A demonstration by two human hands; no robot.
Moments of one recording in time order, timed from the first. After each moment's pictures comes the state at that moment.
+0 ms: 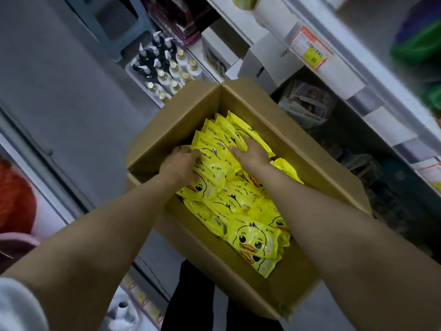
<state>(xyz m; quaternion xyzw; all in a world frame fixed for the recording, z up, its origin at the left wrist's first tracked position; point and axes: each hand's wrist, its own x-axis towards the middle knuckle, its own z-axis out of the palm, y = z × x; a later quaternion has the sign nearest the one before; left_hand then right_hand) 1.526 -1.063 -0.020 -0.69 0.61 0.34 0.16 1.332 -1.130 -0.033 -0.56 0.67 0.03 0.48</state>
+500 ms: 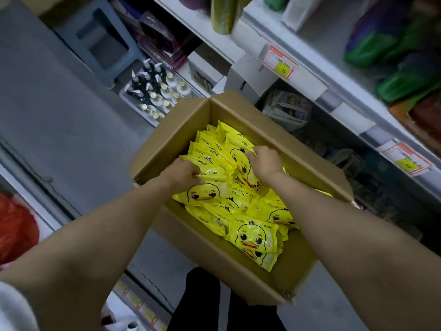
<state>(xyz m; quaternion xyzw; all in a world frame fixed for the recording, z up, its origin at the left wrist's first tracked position) 1.527 -1.063 0.020 -0.65 0.63 0.41 0.15 1.291 -1.116 0.009 -0.62 0.70 0.04 0.36</state>
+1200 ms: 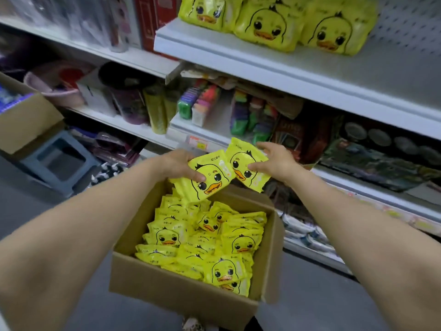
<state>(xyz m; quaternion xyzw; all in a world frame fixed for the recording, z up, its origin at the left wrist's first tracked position) 1.438 -1.128 0.268 -0.51 0.71 0.48 0.02 1.155 -1.079 0.258 -0.53 0.75 -0.21 0.32</state>
